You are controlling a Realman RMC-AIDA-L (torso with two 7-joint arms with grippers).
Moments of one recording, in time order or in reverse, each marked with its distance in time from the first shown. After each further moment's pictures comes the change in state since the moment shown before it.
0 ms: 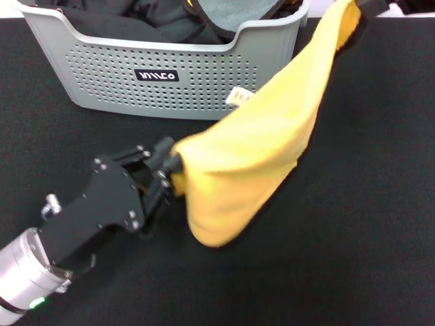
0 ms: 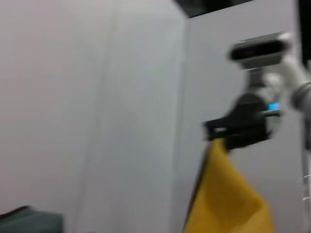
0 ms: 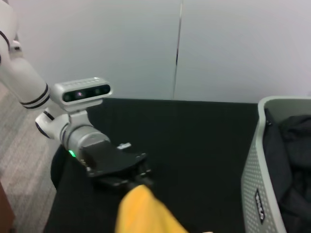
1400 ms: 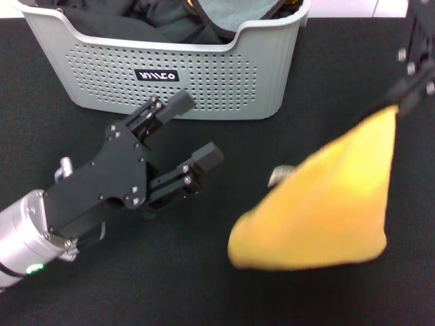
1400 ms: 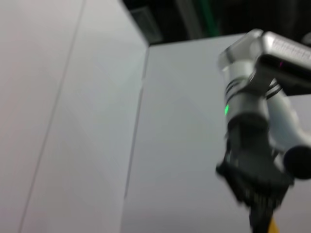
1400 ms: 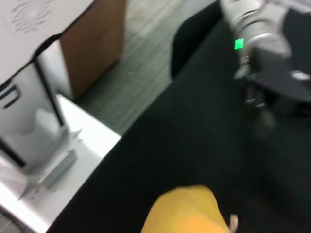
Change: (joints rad) left arm -0.035 0.011 -0.003 0.170 0.048 0.037 -0.207; right arm 0.168 -0.183 -0.470 -0.203 0.211 -0.095 -0.053
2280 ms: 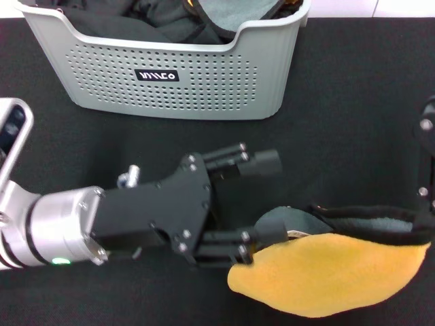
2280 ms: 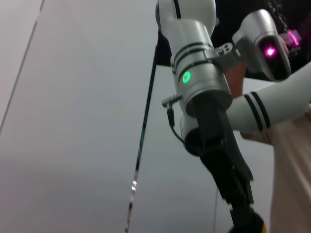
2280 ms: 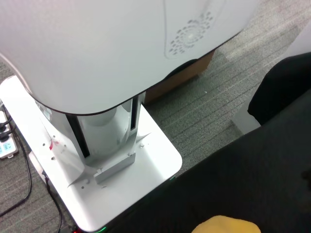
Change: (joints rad) left arm -0.156 0.013 0.003 0.036 0.276 0.031 -0.185; right arm -0.066 0.017 -0.134 -0.216 0.208 -0.004 -0.034
